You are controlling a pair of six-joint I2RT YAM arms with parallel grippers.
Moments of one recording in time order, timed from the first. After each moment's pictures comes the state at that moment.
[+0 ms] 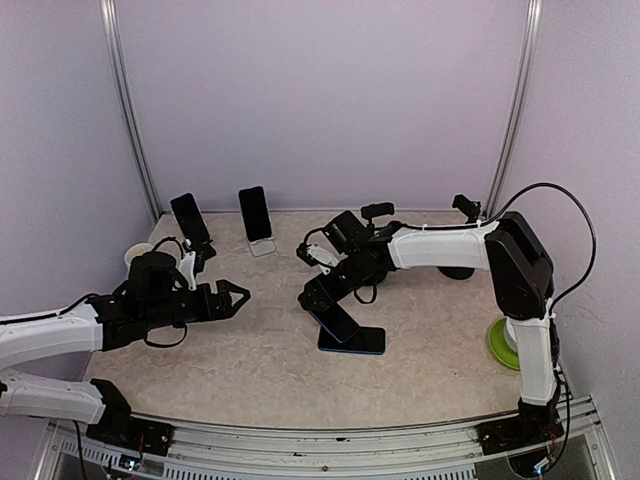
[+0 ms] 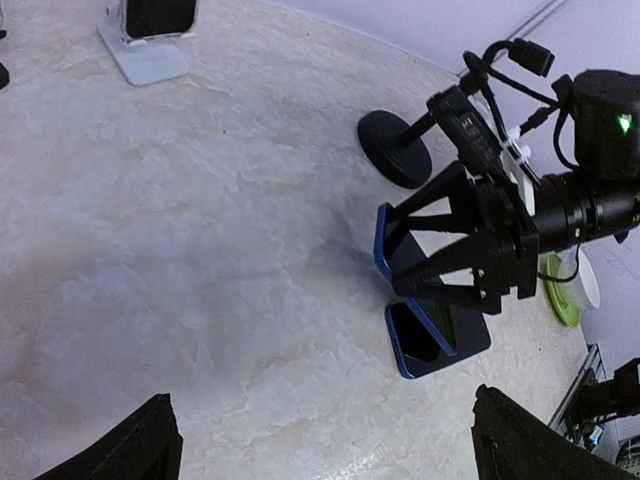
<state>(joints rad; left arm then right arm) -0.63 1.02 0.49 0.04 0.07 -0.61 0.82 2.14 1.62 -0.43 -0.25 0.07</state>
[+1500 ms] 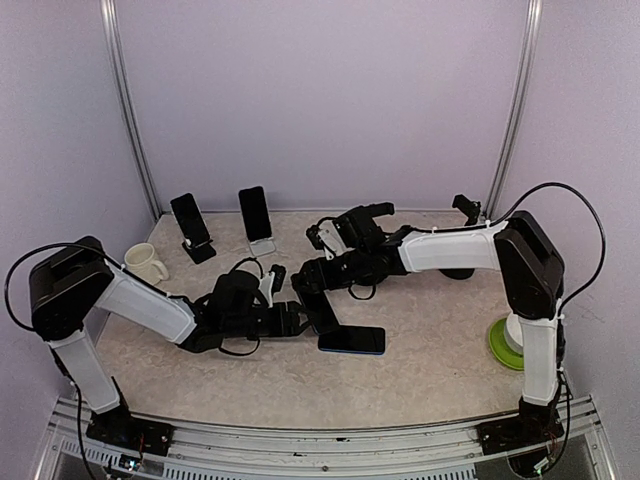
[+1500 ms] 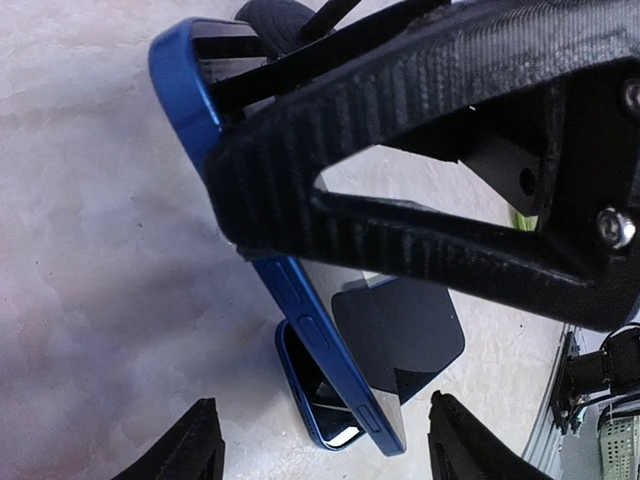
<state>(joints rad) -0.86 1.74 0.66 0.59 0.13 -0.71 0.81 2.08 1.51 -0.15 -0.32 0.40</state>
